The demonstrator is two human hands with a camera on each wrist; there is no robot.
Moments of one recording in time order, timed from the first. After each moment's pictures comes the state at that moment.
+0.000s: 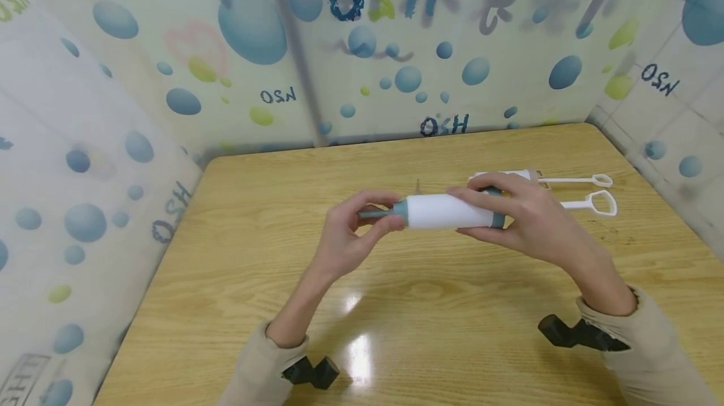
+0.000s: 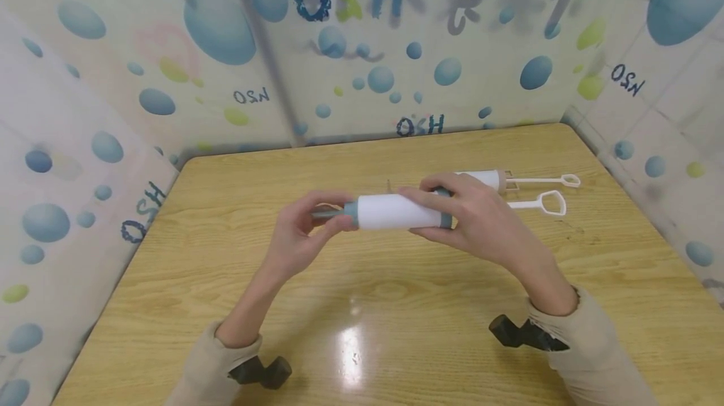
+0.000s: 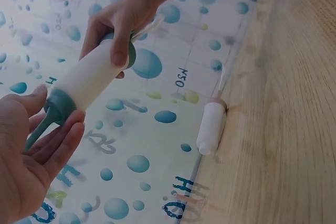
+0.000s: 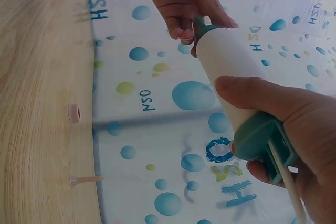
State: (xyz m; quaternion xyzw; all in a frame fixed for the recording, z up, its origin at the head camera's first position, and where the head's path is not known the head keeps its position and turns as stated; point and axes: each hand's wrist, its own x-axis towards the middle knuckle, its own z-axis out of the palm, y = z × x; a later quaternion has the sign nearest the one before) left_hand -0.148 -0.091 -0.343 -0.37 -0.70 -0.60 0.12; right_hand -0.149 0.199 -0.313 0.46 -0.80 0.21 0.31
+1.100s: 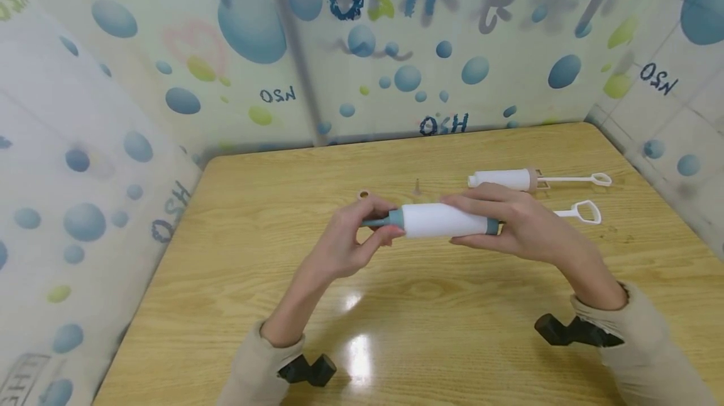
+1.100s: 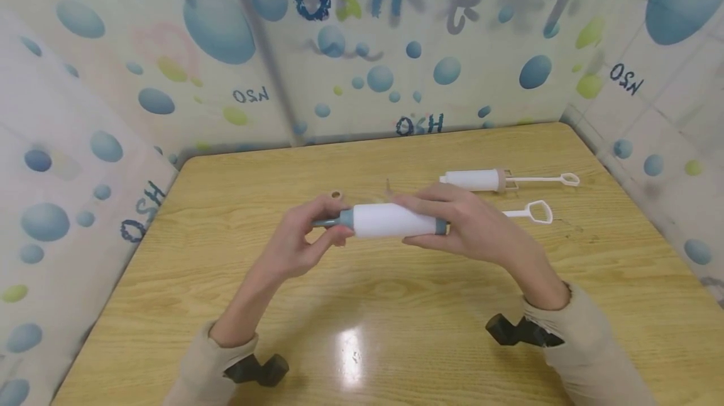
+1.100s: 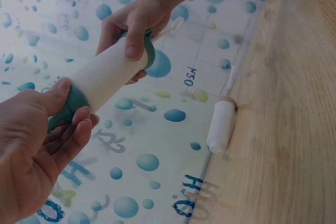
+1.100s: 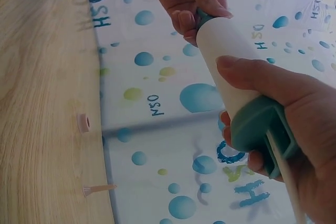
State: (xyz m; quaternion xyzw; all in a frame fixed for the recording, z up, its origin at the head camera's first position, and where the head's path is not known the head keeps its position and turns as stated) left_hand -0.147 -0.100 -0.338 -0.44 -0.75 -0.48 0.11; right_hand -0.149 0.197 -0.322 0.49 -0.80 0.26 0.24
